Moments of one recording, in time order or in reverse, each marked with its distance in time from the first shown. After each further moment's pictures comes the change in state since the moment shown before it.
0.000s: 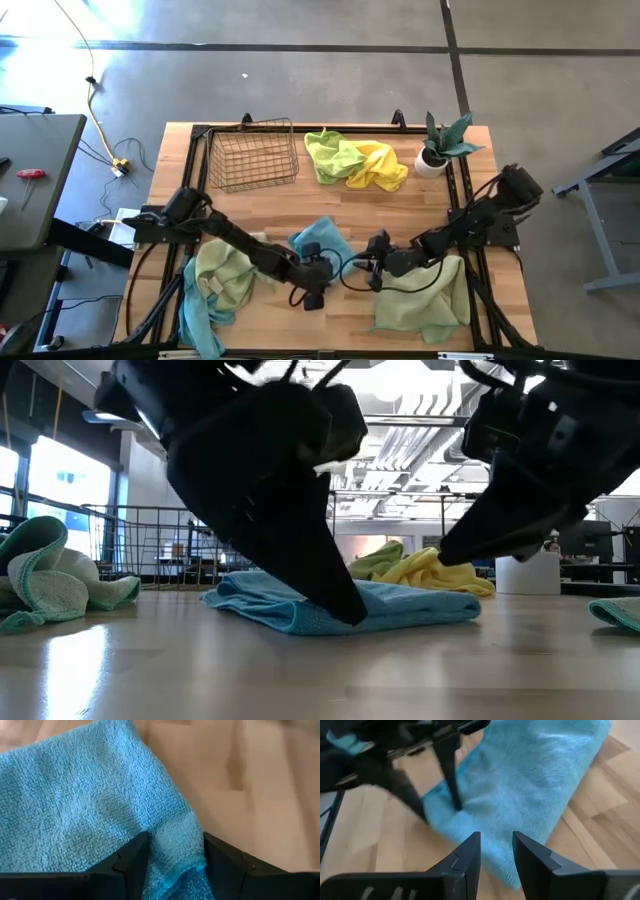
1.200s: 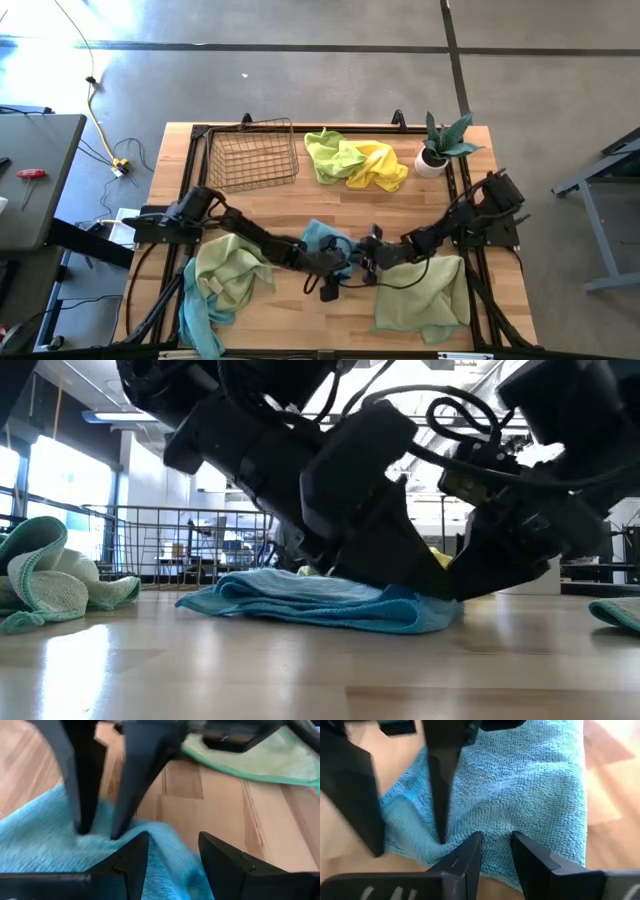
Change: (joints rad) left arm 0.106 0.088 0.000 0.337 0.072 0.131; right arm -0.105 0.149 0.002 0.082 -0.067 -0.260
